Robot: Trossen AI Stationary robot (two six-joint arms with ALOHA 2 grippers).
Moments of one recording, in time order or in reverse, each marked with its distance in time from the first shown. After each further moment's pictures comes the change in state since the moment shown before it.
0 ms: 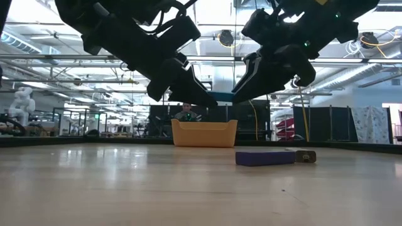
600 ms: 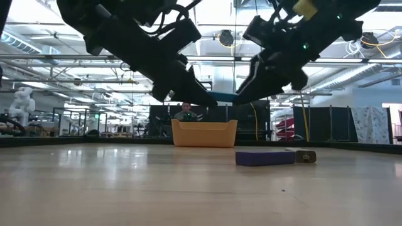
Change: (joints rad) left arm 0.002 0.000 0.000 0.000 -0.029 -0.004; right arm 0.000 0.000 0.000 -0.040 0.151 0.077
